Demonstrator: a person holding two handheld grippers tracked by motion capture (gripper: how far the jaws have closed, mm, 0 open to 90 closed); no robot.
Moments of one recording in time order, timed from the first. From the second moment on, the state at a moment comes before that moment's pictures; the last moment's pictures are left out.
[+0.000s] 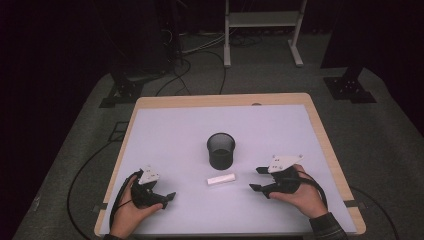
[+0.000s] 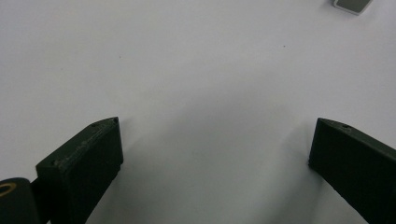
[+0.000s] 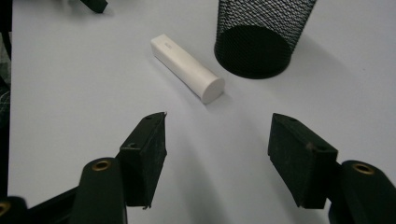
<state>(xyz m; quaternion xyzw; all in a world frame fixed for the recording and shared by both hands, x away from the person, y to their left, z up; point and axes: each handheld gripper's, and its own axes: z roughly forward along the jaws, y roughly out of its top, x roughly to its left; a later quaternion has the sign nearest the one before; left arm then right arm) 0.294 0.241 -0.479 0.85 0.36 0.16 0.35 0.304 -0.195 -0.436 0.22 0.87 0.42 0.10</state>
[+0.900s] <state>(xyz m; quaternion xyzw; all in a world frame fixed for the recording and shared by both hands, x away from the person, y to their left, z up) 0.294 0.241 -0.479 0.85 0.36 0.16 0.35 0.345 -0.141 -0.456 0.17 0.89 0.42 0.04</state>
